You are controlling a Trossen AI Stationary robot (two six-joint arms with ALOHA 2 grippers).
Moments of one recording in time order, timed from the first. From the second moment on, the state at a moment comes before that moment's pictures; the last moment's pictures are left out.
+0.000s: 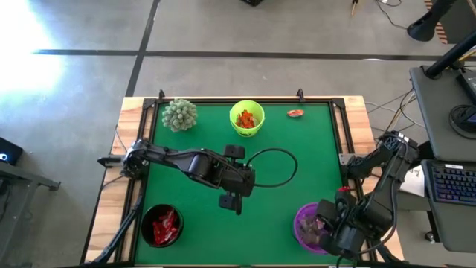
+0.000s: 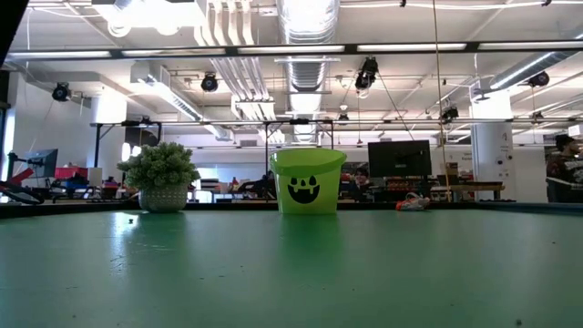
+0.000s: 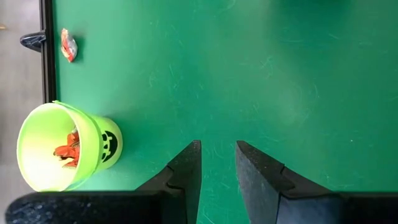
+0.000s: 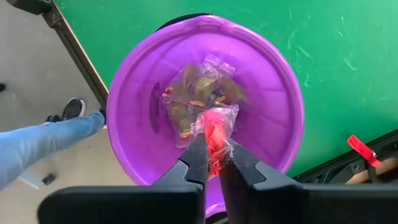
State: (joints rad) left arm -0.31 2.04 2.31 -1.41 -0.36 -0.06; right arm 0.92 1.59 1.62 -1.45 0.13 1.43
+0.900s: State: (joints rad) left arm -0.06 2.04 2.22 -1.19 -0.36 0.15; right arm 0.92 1.51 1.61 -1.58 0.64 1.62
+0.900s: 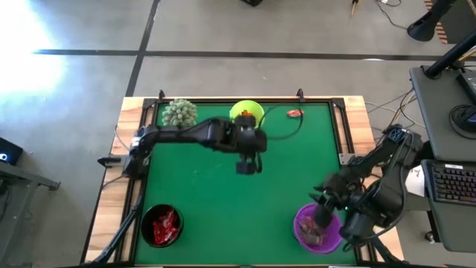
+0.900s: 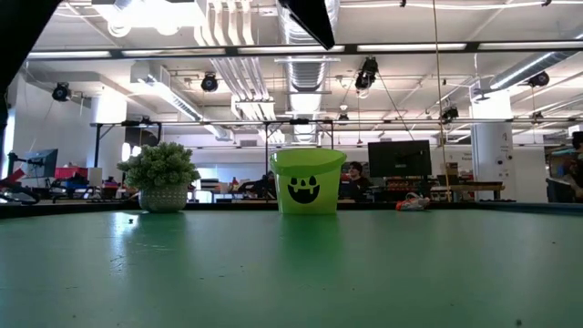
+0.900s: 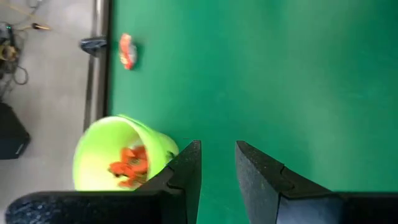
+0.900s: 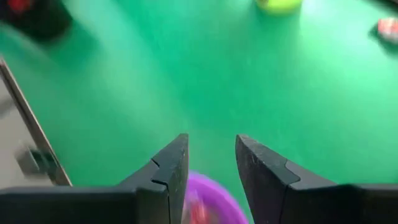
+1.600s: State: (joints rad) left arm 0.34 2.06 2.20 -0.97 -0.06 0.33; right arm 0.60 1.34 1.61 -1.57 0.97 1.24
